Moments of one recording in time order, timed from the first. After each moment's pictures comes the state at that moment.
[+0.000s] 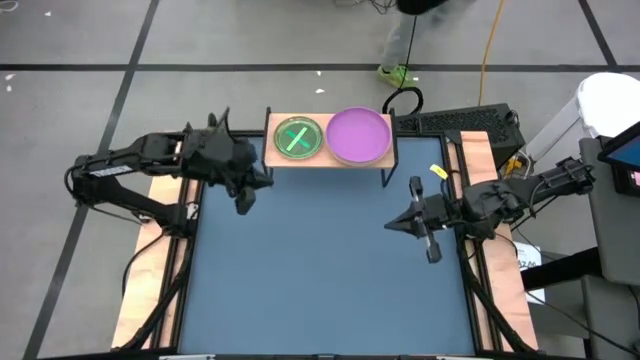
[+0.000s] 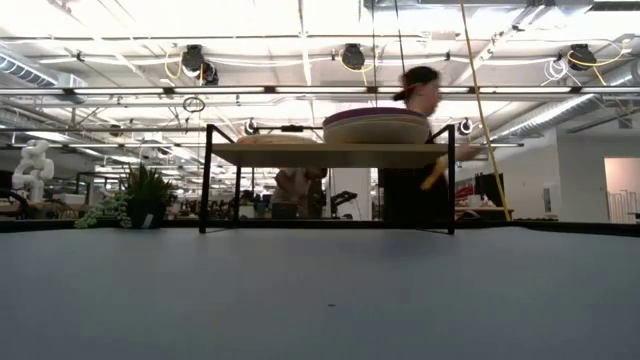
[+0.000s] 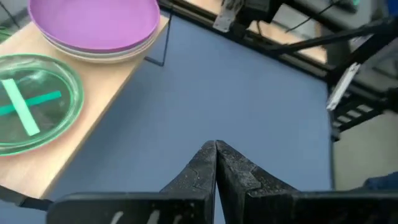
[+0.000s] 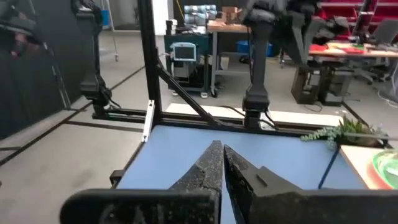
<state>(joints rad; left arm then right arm) 0.04 1.21 1.54 -0.99 -0.05 -0.37 0.35 0.89 0.94 -0.20 0.18 0.07</state>
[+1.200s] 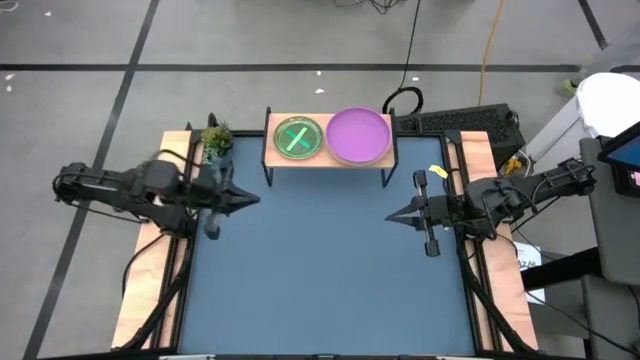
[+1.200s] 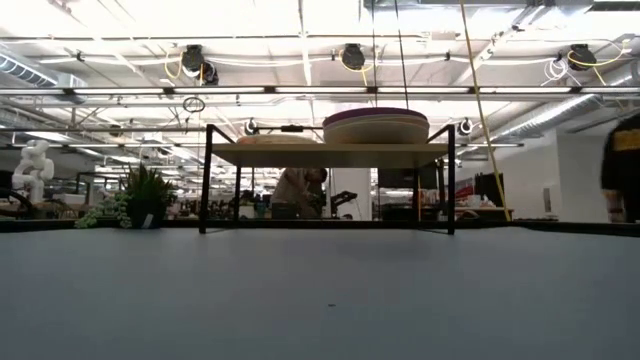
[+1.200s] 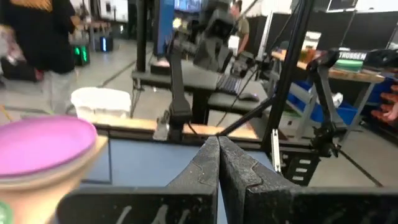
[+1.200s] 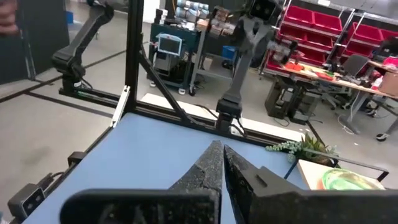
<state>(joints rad) -0.17 0.75 0.86 -0.13 -0.10 -0.13 0.33 0.86 0.94 -0.22 0.21 -0.15</state>
